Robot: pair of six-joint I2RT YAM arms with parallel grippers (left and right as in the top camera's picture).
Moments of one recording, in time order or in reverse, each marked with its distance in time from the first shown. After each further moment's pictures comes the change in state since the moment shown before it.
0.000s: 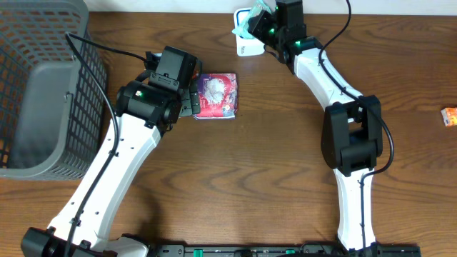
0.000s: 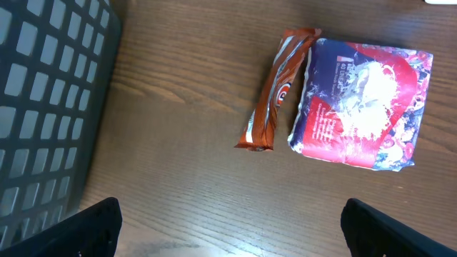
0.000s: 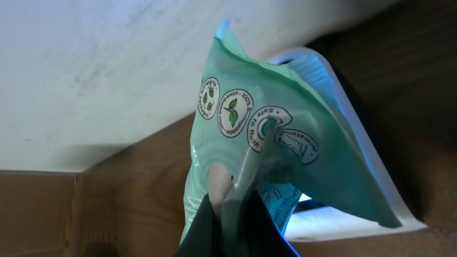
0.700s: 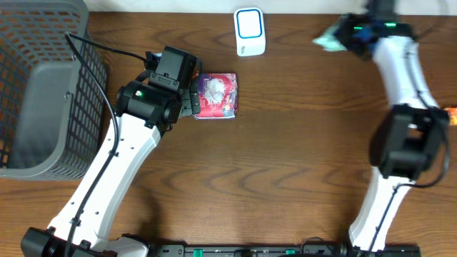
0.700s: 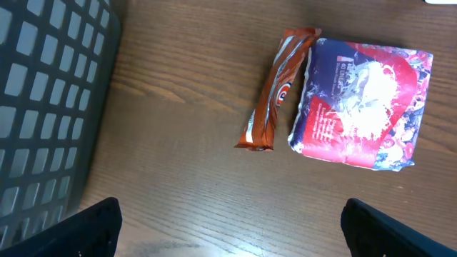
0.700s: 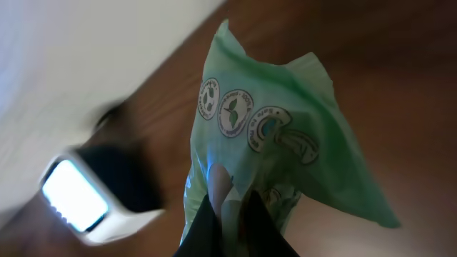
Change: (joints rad) left arm 0.000 0.000 0.000 0.000 0.000 0.000; right arm -0.415 -0.116 0.074 -0.575 -0.009 -0.210
